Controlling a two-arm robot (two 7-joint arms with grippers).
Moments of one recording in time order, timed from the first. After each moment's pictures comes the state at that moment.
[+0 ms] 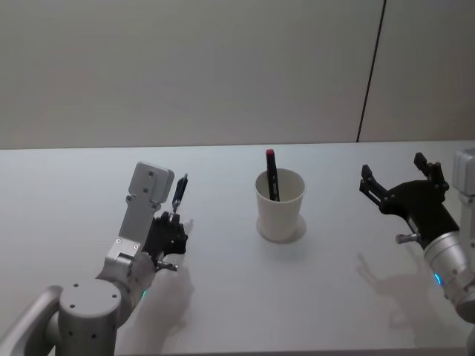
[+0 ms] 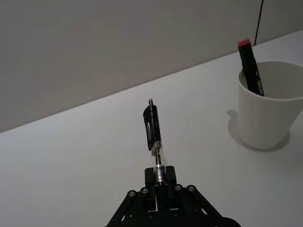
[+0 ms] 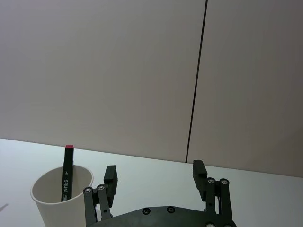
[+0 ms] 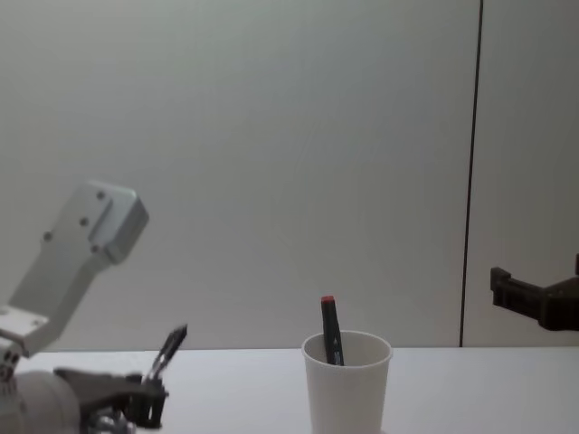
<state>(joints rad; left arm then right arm) -0.15 0.34 0.39 -1.57 -0.27 0.38 0.15 0.04 0.18 -0.20 -1.58 0.12 -0.04 0.01</state>
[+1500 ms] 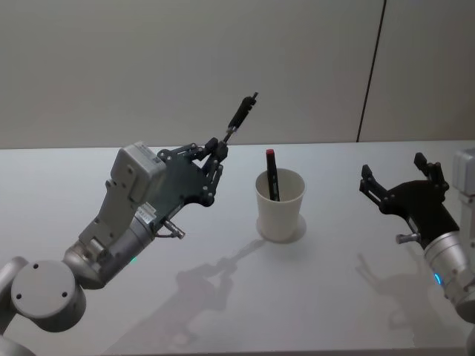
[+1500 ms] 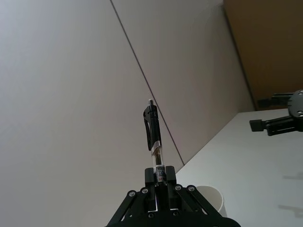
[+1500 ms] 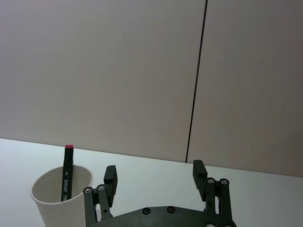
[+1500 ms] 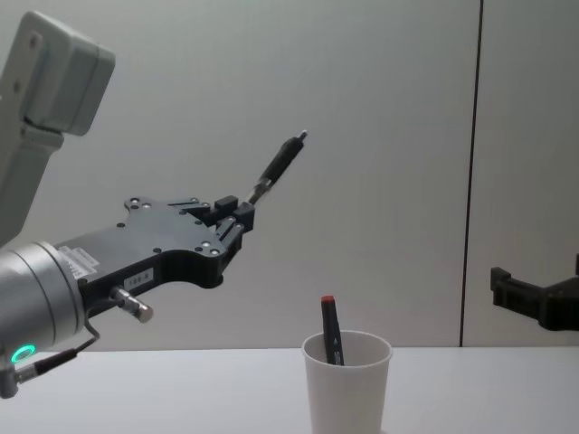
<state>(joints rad) -0.21 0.40 0.34 -1.52 -0.16 -0.25 -0.33 0.04 0.18 -0.20 -1.58 0.12 -0.04 0.01</state>
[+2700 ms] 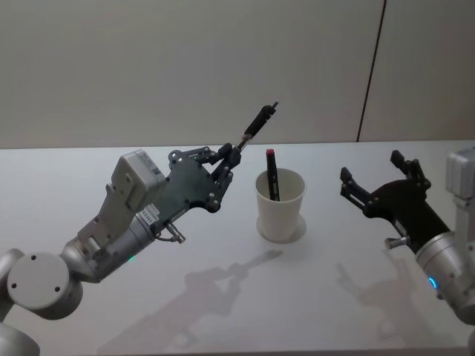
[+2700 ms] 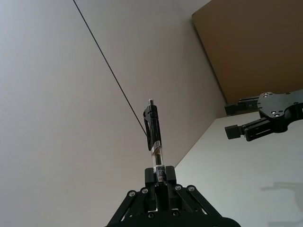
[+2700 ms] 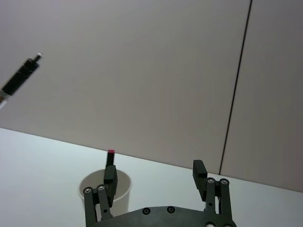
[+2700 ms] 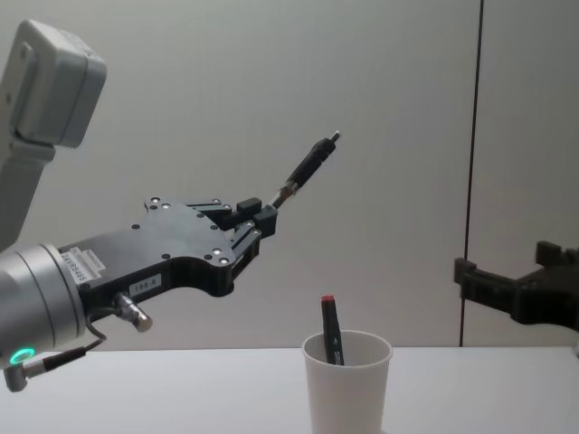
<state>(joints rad) -0.26 0.40 0.33 -1.44 -0.17 -0.35 -0.50 0.03 0.20 -0.21 -1.61 0.15 -0.07 0.15</state>
